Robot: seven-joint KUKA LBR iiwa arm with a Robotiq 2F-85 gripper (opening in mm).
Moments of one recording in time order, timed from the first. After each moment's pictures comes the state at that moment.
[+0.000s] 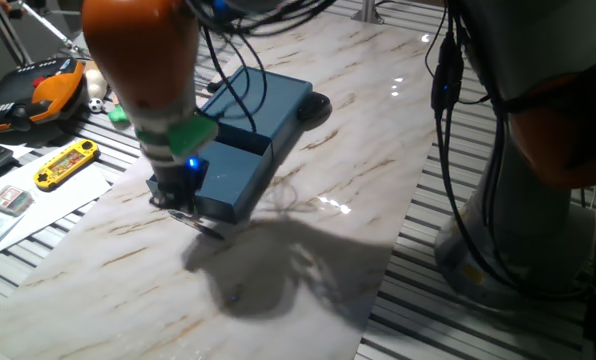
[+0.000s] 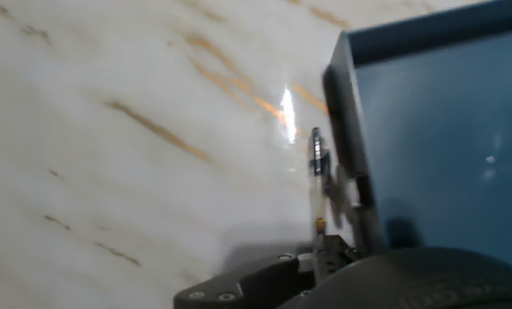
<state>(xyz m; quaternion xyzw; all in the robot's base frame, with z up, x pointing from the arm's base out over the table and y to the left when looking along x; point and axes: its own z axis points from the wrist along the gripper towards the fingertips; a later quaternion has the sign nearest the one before) 0.533 0.184 0.106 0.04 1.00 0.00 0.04</state>
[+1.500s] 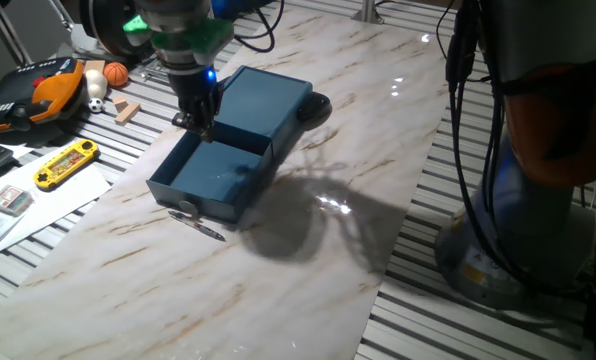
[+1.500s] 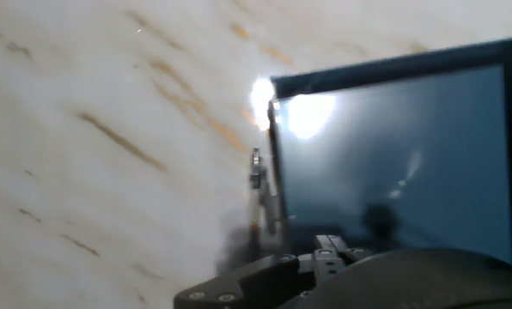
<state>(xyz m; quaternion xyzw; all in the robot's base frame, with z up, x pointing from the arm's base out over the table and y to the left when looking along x) 0.534 0.088 0.181 -0.01 1.00 0.00 0.01</state>
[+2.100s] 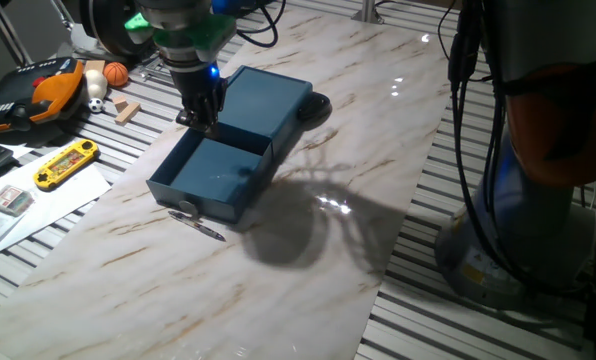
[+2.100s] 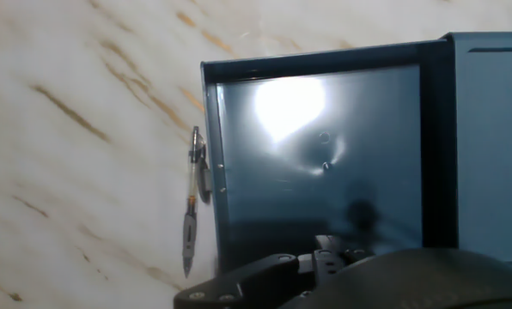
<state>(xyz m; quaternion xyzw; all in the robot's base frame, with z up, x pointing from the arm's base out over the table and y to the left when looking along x) 0.528 0.084 0.186 -0.01 1.00 -0.02 0.01</state>
